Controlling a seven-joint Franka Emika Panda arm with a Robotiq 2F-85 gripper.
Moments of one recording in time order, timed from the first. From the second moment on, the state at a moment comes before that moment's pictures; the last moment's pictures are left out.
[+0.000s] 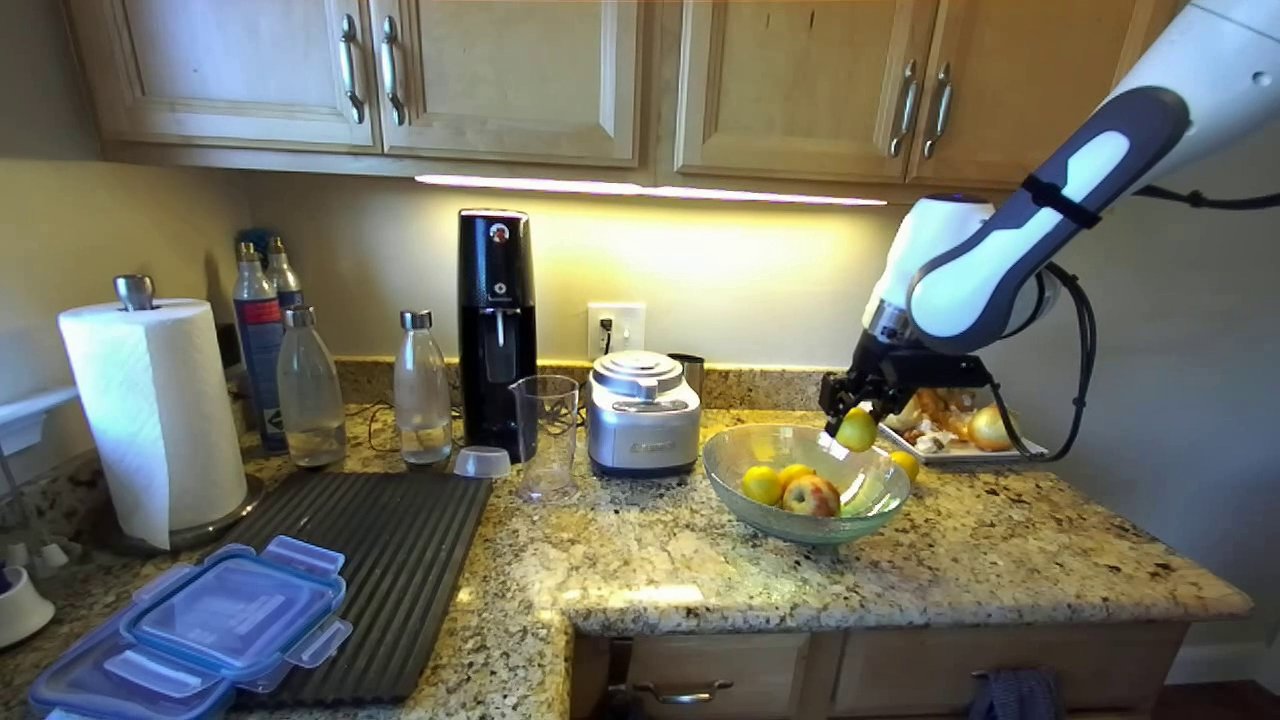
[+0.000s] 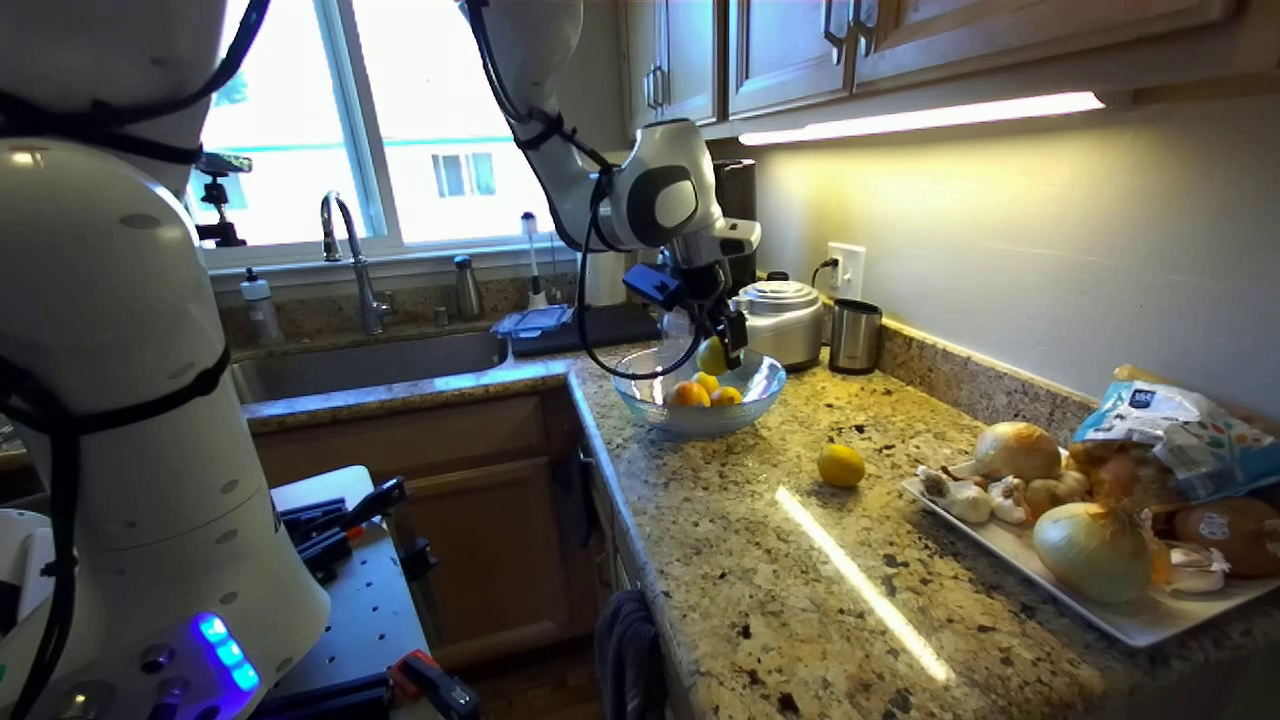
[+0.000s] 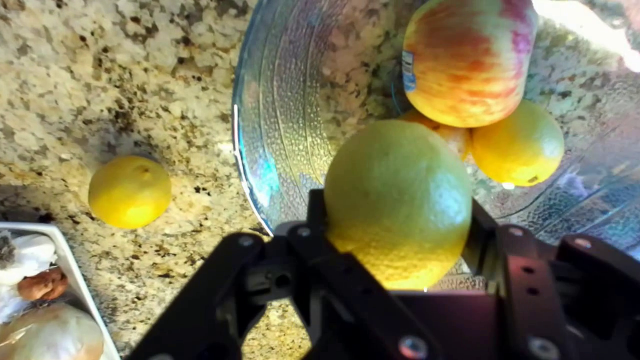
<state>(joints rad) 0.23 0.40 -0.09 -2.15 -0.08 2.87 0.40</state>
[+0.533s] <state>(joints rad) 0.23 0.54 -0.10 -2.09 -0.09 2.90 0.35</state>
